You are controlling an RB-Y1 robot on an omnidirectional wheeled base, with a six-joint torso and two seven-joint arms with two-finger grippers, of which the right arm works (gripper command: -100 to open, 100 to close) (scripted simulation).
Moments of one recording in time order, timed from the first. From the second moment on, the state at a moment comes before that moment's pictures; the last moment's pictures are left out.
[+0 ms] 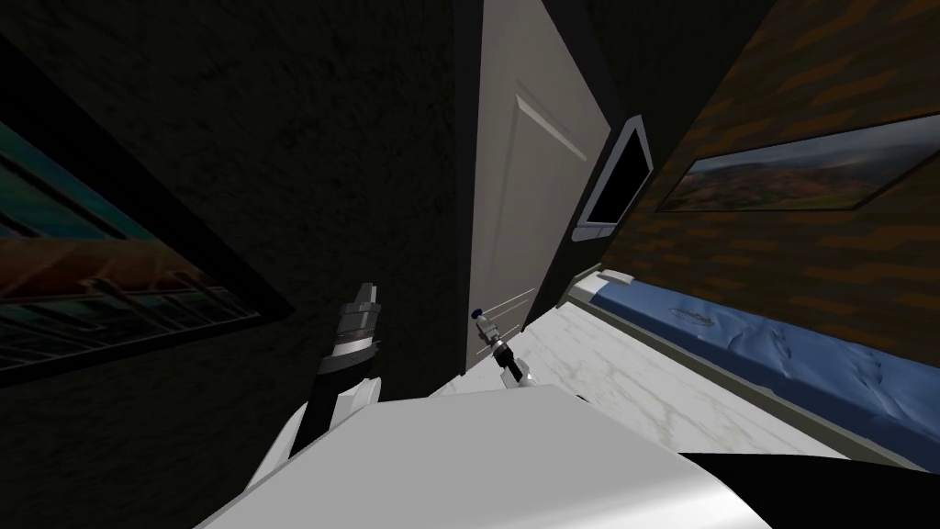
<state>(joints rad) -0.25 -0.05 0.02 -0.48 0.39 -0.94 1.22</state>
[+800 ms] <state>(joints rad) -0.23 -0.08 0.03 -0.49 0.32 -0.93 1.01</state>
